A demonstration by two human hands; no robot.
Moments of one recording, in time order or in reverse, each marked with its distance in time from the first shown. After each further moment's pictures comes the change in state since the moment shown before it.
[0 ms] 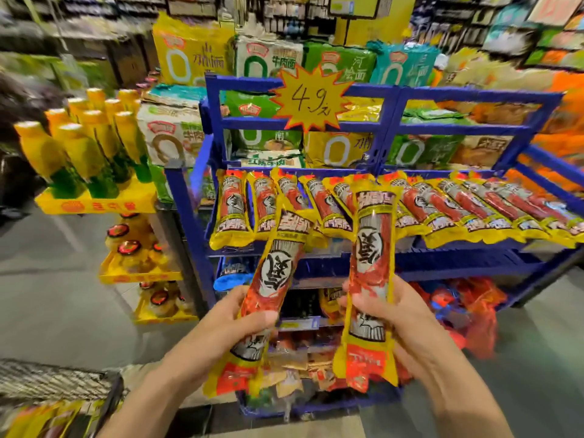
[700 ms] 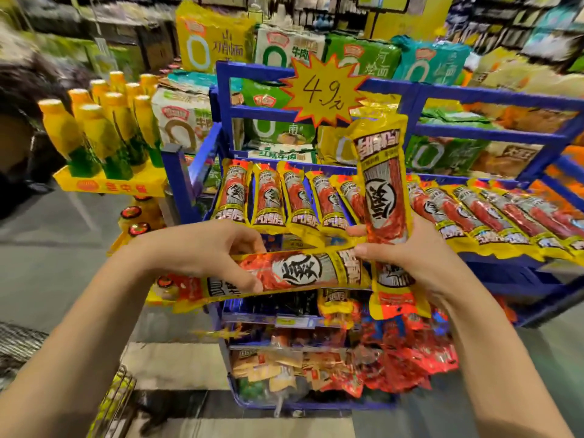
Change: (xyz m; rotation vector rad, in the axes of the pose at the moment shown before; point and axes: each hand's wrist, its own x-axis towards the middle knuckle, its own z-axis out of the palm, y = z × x) left_hand 0.036 0.097 -0.019 0.936 -0.212 -0.032; right_hand 0.063 -0.078 -0.042 -0.463 -0.036 -0.168
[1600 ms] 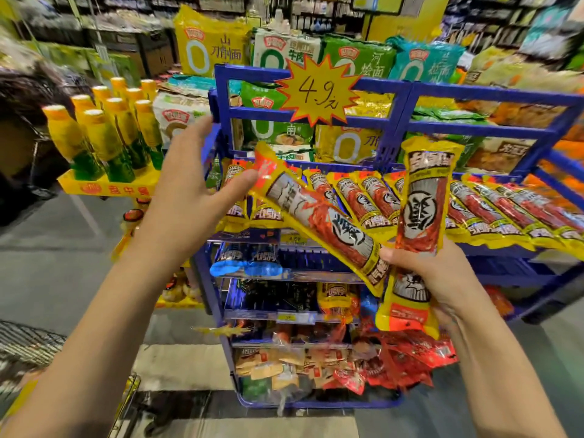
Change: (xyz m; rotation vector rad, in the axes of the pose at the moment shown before) left_hand -0.012 0.016 0.005 -0.076 1.064 0.183; right_hand -0.029 0.031 -0.009 0.285 0.276 0.059
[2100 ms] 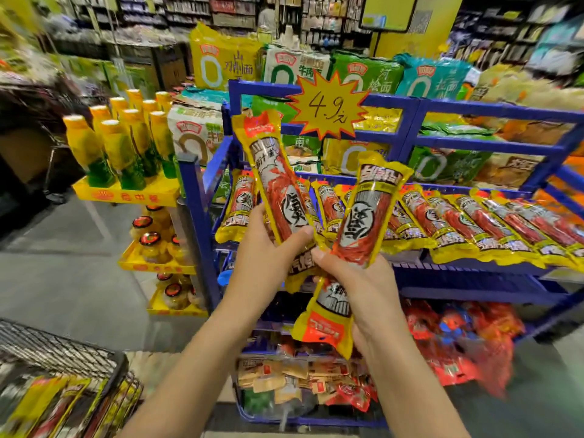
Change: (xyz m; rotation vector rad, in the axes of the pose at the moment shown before) left_hand -0.040 0.023 0.066 -0.539 -0.087 -0.384; right_hand -0.025 -0.001 0.099 0.209 0.022 0.019
